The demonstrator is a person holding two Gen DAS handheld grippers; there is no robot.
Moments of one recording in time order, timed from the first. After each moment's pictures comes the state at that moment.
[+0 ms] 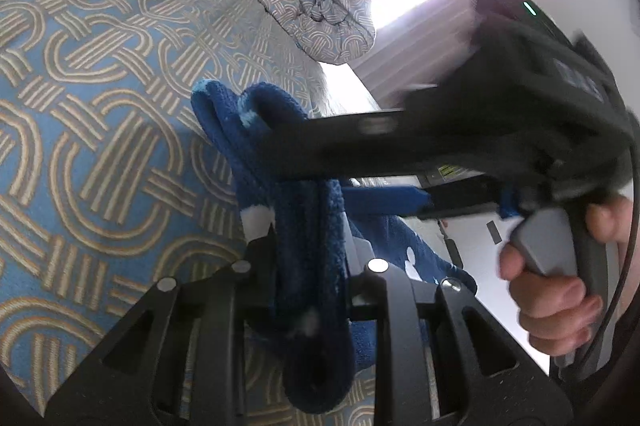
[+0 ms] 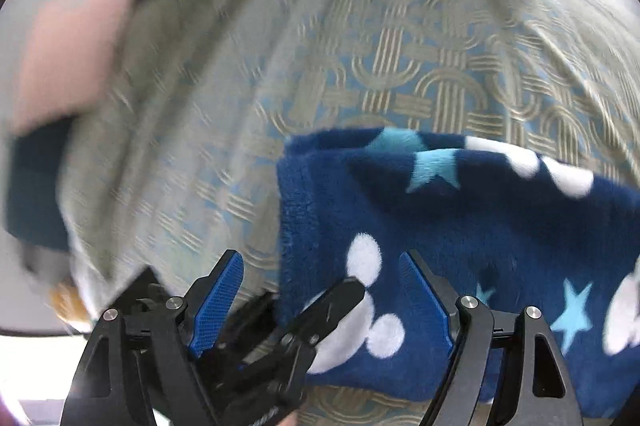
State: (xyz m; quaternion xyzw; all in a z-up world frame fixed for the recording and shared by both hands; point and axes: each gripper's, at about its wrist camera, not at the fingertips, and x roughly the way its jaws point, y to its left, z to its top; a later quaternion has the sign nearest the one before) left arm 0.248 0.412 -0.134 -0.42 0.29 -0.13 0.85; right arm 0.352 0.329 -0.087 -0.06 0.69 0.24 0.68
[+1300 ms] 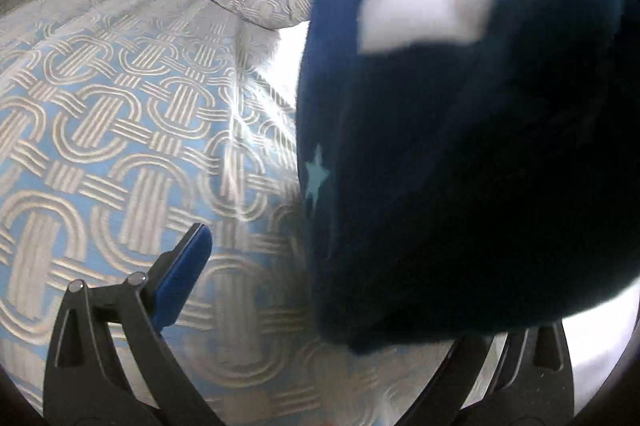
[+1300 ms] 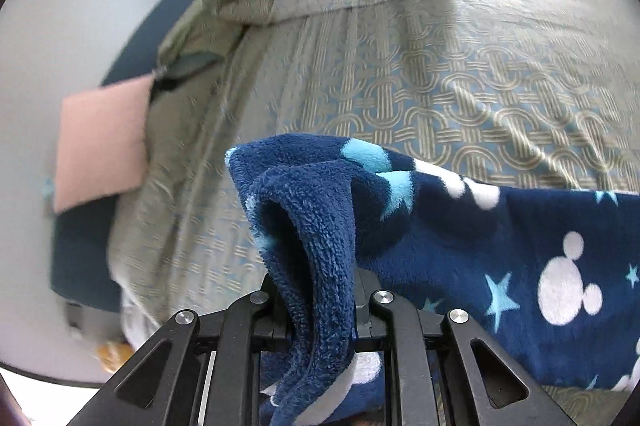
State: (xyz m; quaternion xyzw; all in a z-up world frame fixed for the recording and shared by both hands) left arm 0.257 0.271 -0.090 -0.30 0.32 -0.10 0.89; right arm 0.377 0.194 0.029 0.13 0.62 0.24 0.74
